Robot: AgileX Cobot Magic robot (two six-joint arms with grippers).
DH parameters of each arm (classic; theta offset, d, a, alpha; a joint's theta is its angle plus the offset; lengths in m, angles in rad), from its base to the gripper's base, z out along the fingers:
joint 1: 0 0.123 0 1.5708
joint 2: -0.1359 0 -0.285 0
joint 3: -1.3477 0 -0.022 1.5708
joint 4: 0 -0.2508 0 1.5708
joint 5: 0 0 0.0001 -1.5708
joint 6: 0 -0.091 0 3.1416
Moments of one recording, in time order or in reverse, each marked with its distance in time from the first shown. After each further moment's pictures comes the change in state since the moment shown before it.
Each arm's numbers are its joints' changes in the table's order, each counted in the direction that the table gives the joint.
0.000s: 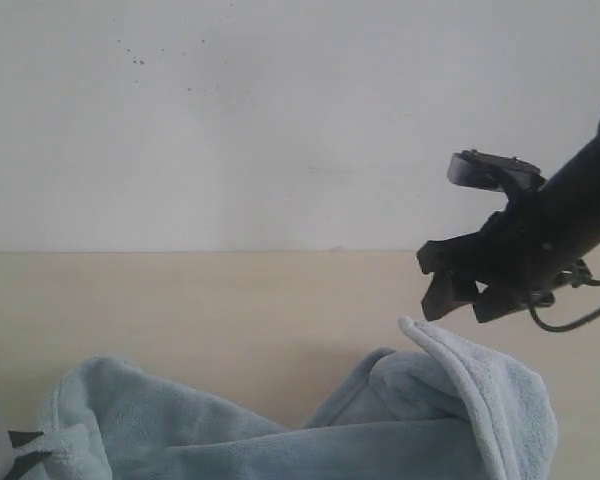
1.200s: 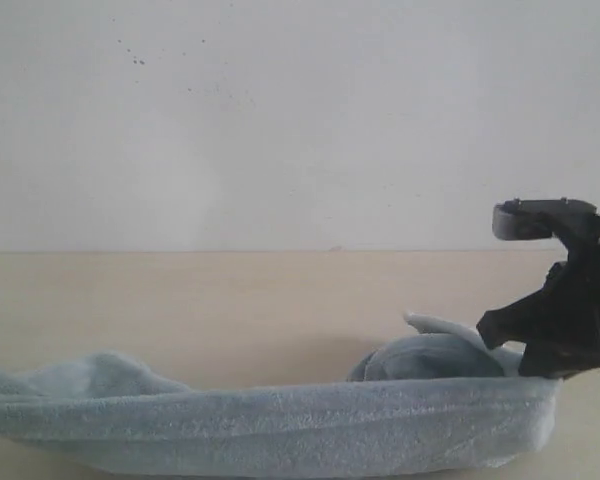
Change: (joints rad) left arm 0.000 0.239 0.019 0.257 -0.347 0.333; right arm -0.008 0.164 -0.194 0.254 0.070 -0.132
